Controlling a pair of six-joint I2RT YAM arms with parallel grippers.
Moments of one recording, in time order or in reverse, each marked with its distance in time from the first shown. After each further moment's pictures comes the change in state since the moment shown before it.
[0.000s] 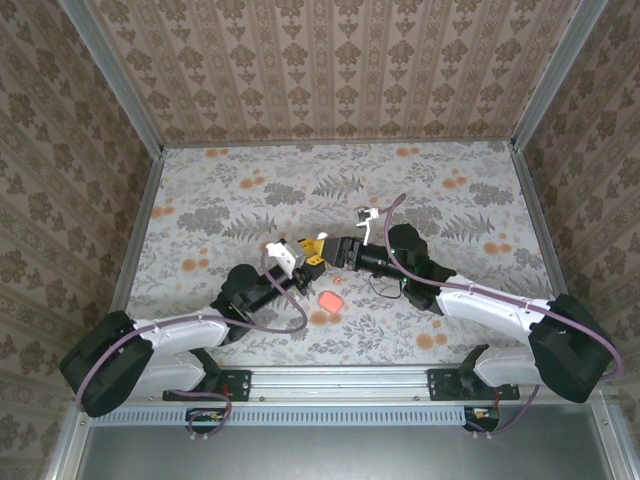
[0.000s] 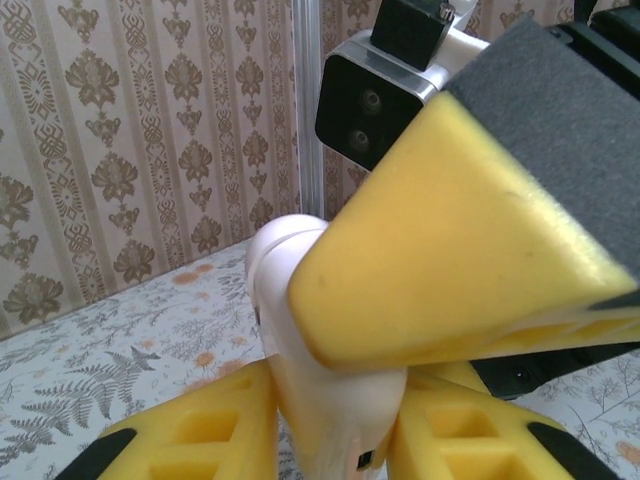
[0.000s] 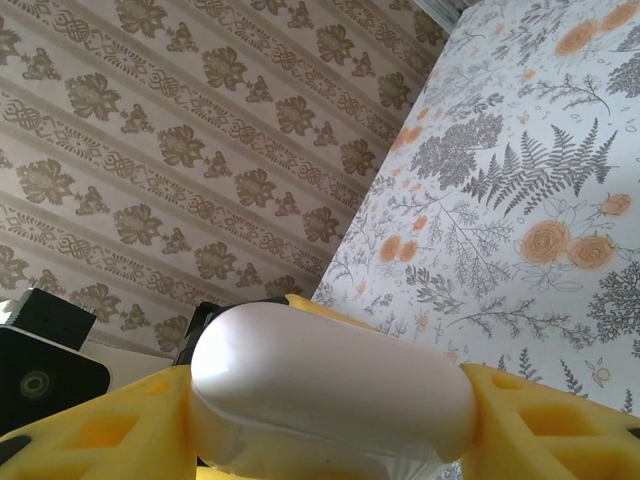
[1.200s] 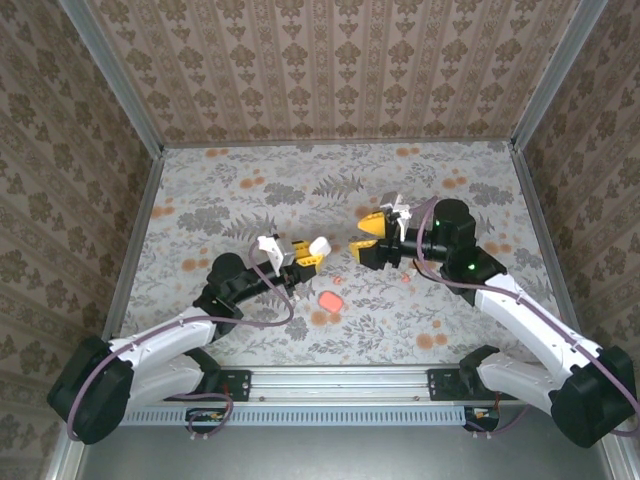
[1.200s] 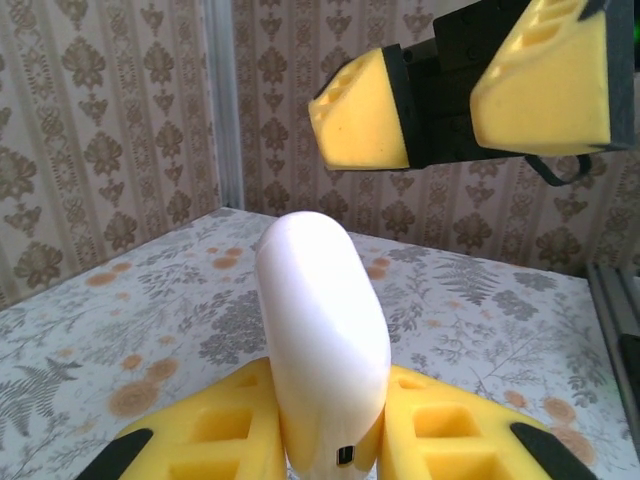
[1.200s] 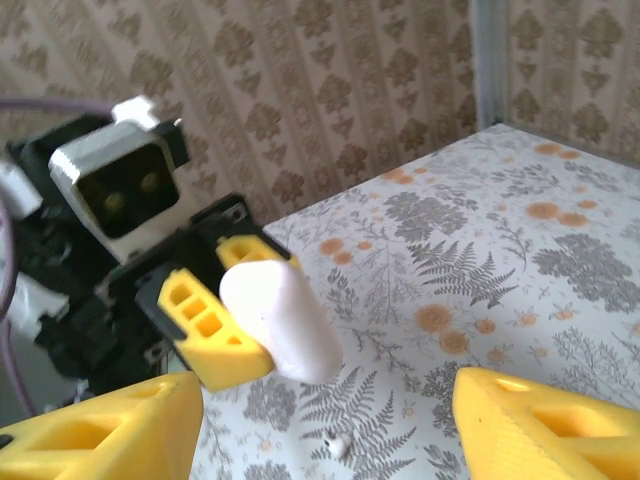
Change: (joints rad) left arm 0.143 -0.137 0.042 -0.212 0.368 -0.045; right arm -0.285 -0.233 0.129 -0.451 -0.429 -0.842
